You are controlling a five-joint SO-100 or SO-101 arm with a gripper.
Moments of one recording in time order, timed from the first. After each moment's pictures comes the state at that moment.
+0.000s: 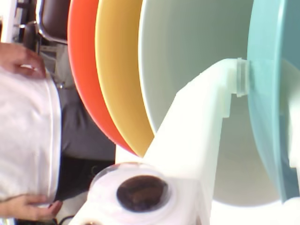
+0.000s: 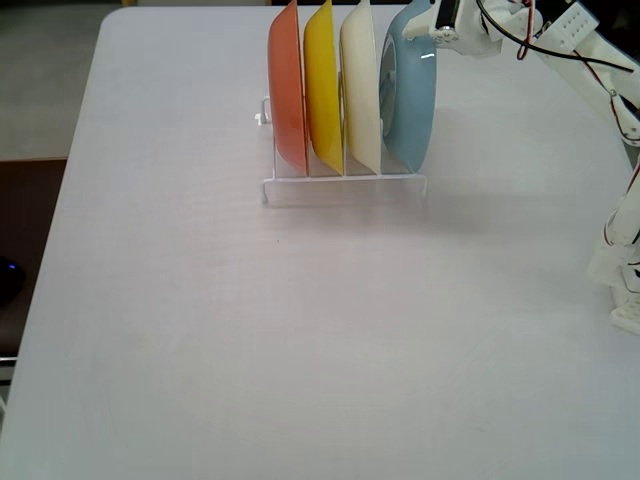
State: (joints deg) arm 34.6 95.8 60.3 57.3 -41.2
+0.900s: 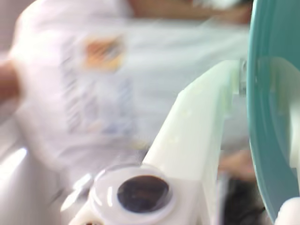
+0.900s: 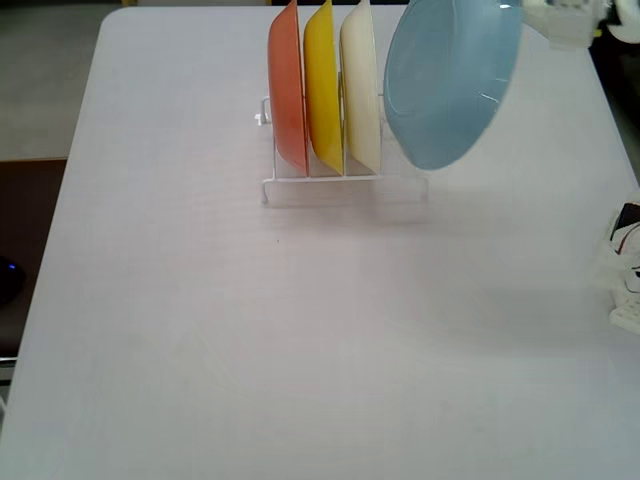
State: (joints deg) arm 18.9 133.8 70.1 54.1 -15.2
